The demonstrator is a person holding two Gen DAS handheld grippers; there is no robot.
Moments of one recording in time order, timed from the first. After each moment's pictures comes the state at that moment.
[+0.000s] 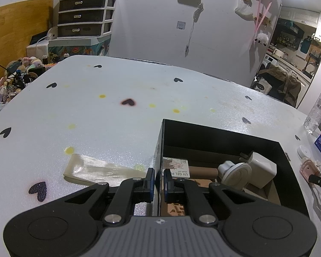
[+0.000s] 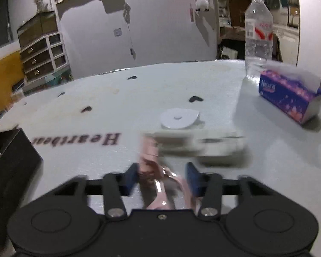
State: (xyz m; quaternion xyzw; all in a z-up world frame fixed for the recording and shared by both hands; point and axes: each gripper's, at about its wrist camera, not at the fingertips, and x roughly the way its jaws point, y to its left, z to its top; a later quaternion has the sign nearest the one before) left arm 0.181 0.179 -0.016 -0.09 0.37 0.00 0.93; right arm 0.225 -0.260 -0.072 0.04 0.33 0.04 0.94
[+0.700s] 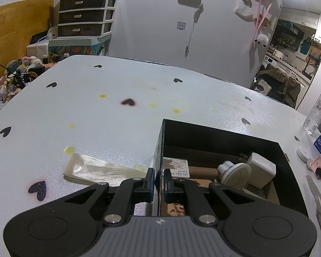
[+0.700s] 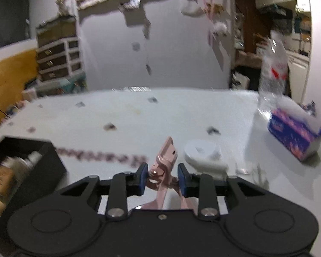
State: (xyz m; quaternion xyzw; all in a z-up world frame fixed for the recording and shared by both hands) left arm 0.181 0.179 -0.016 -0.09 0.37 0.00 0.93; right arm 0.208 -0.229 -0.016 0.01 0.27 0.10 0.96
